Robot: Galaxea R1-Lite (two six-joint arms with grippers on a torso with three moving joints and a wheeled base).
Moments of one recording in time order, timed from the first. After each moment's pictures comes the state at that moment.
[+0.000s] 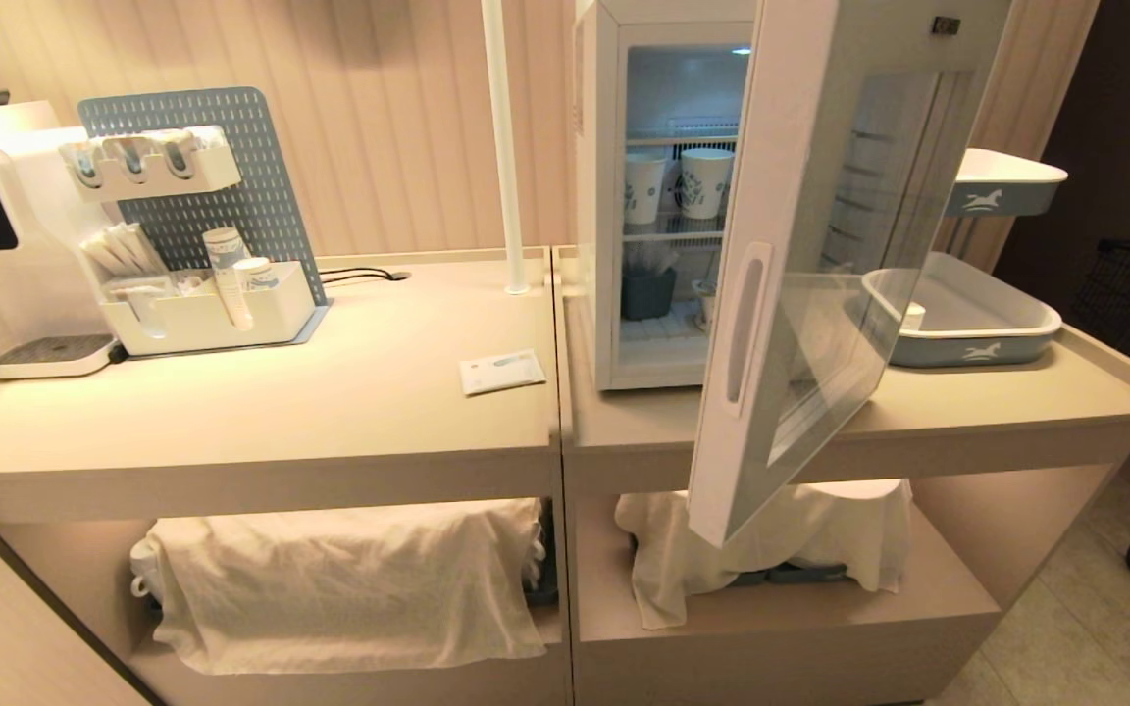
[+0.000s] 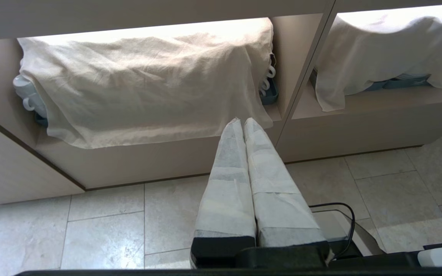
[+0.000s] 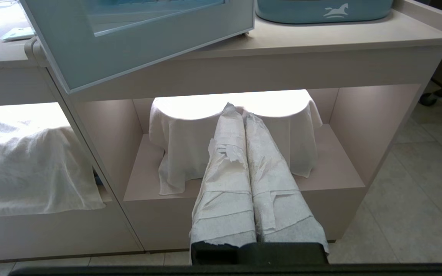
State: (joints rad) left arm 0.01 0.20 -0.22 0.30 -0.13 0.01; right arm -0.01 0.00 0.00 -0.02 0.01 -0.02
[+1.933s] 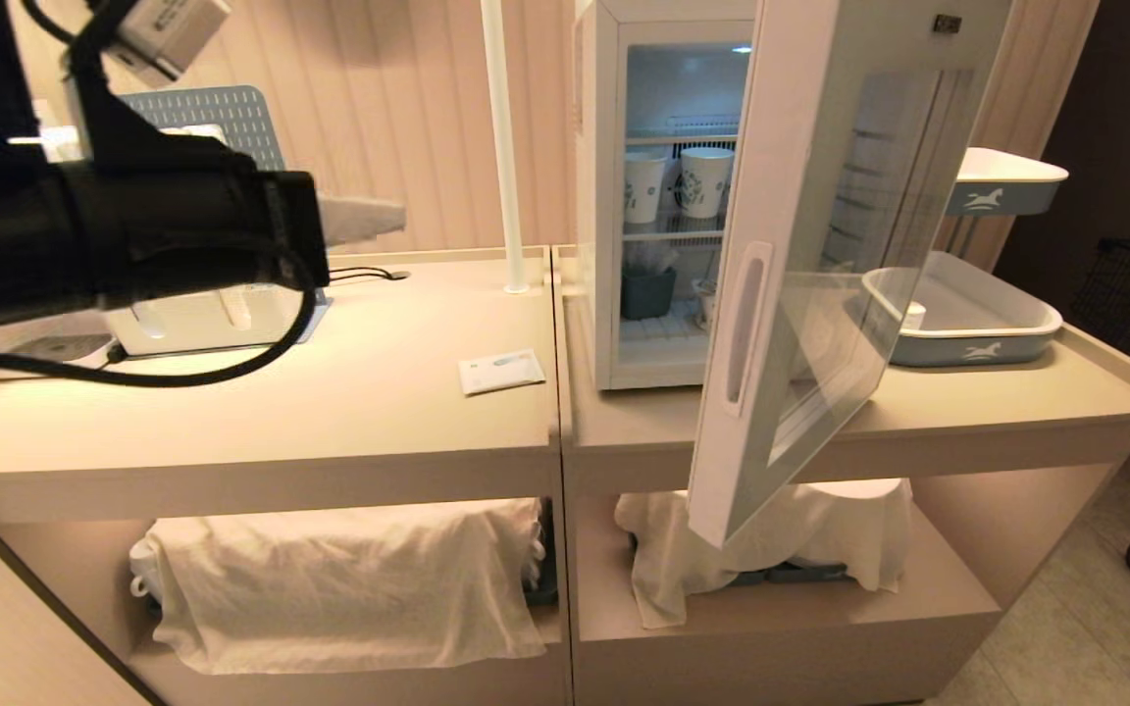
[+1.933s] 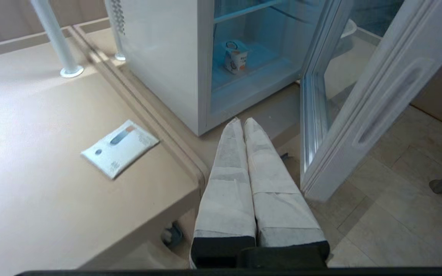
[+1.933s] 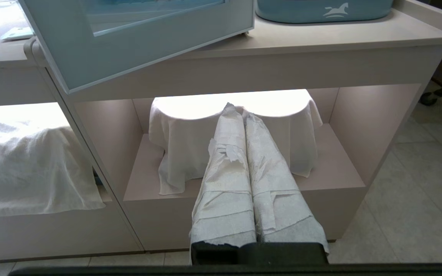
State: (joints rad) left arm -0.40 1.45 -1.29 -0.07 -0.27 -0.03; right arm -0.01 0.00 0.00 -0.01 0.01 -0.02
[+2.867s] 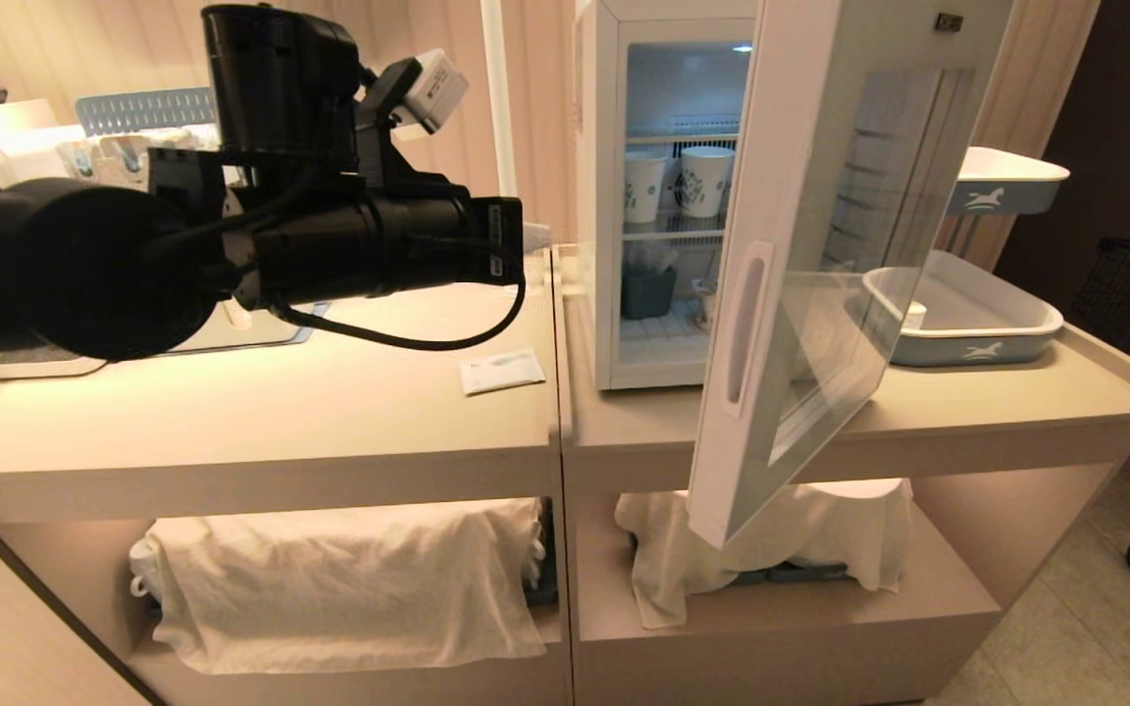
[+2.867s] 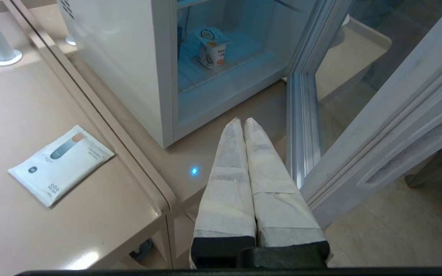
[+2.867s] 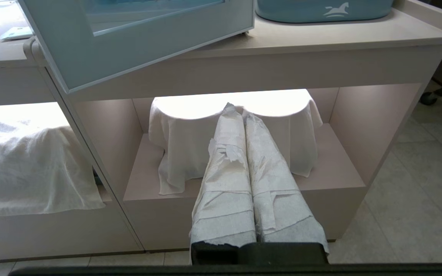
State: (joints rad) left arm -0.53 1.76 -1.51 -0.11 -0.19 -0.10; right arm -0.01 0.00 0.00 -0.01 0.01 -0.02
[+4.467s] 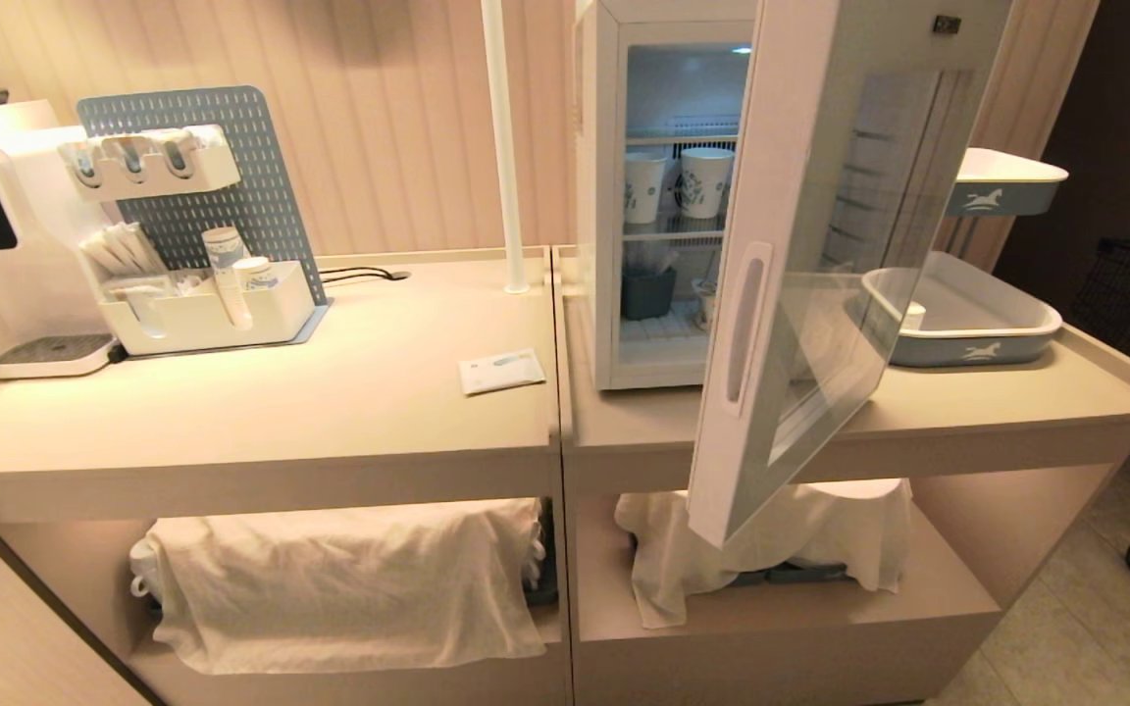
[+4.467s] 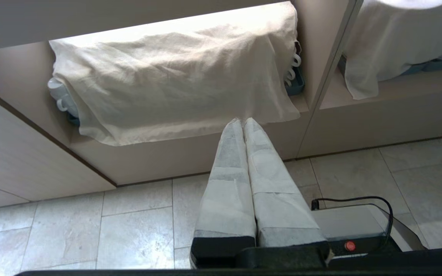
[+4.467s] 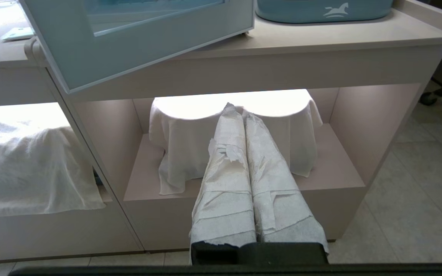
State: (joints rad) left arm 0.00 0.16 -0.18 0.31 -0.06 0.10; right arm -0.01 0.00 0.00 -0.02 0.01 -0.02
